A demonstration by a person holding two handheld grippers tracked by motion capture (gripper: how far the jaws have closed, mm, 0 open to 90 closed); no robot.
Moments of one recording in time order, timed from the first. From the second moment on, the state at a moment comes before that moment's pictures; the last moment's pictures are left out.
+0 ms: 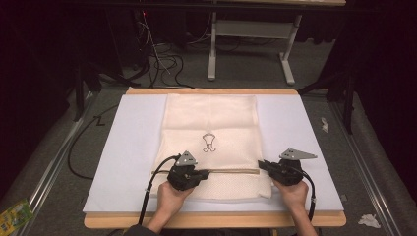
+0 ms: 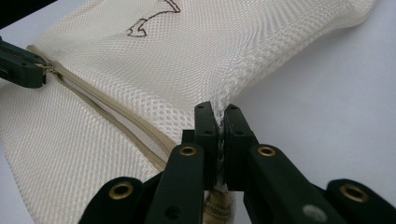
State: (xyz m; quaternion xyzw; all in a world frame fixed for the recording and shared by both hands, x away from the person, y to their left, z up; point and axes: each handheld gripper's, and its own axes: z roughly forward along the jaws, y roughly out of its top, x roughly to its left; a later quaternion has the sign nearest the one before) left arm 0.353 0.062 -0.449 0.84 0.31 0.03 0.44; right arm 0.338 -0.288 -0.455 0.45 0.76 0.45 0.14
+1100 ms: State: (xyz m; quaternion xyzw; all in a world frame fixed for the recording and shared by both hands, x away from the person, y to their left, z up) left arm 0.353 0.093 -0.451 0.82 0.34 0.02 0.46; right arm 0.338 -0.289 -0.456 0.45 0.76 0.45 0.14
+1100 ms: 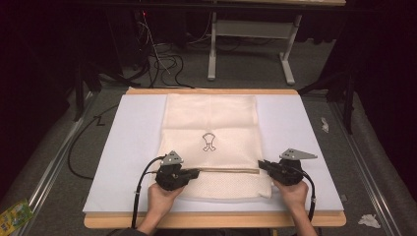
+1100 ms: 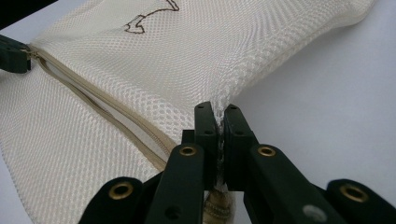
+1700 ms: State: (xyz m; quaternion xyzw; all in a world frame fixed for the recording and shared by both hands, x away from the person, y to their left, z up) left arm 0.352 0.115 -0.450 0.81 0.36 0.03 0.46; right arm 0.338 -0.290 -0.456 0.45 0.76 0.45 0.15
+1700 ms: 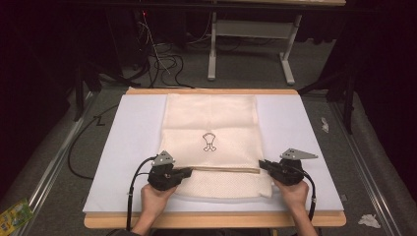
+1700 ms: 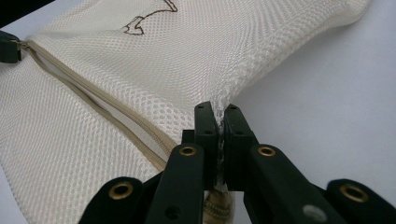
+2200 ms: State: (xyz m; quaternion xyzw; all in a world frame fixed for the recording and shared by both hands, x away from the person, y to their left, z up) left arm 0.351 0.122 -0.449 0.80 0.36 0.03 0.47; right arm 0.338 -0.289 -0.455 0.45 0.76 0.45 0.15
